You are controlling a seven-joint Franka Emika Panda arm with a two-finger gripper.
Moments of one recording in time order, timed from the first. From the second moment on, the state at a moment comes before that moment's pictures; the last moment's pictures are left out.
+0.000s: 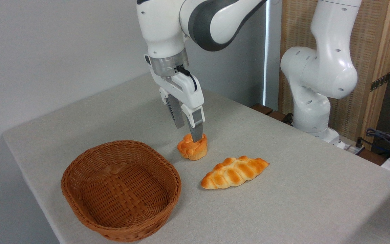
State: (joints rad) arm -0.21 -0.30 -0.05 -2.30 -0.07 1.91 0.66
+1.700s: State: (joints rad) arm -0.22 -0.29 -0.06 -2.39 -0.03 1.99 0.66
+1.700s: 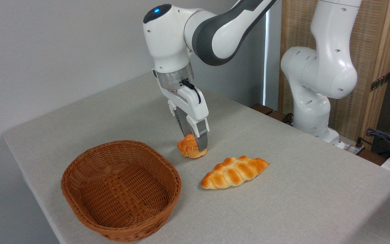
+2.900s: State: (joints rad) arm -0.23 -0.27 -0.05 -2.23 -0.03 1.81 0.74
